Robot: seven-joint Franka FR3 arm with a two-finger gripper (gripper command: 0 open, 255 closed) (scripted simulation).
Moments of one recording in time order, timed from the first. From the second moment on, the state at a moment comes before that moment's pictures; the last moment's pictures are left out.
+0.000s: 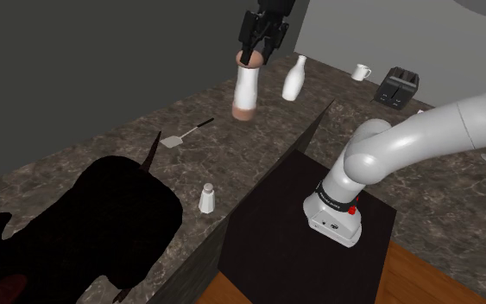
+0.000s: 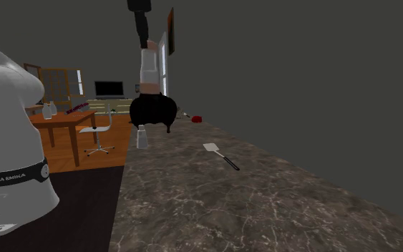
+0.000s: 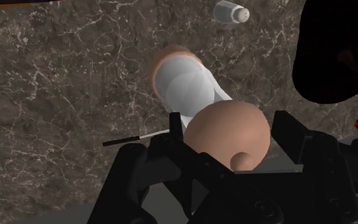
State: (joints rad) arm 0.07 -0.67 0.17 -2.18 0.25 1.63 0.29
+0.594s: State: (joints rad) arm 0.12 -0.72 0.30 -2.24 0.32 1.67 0.43
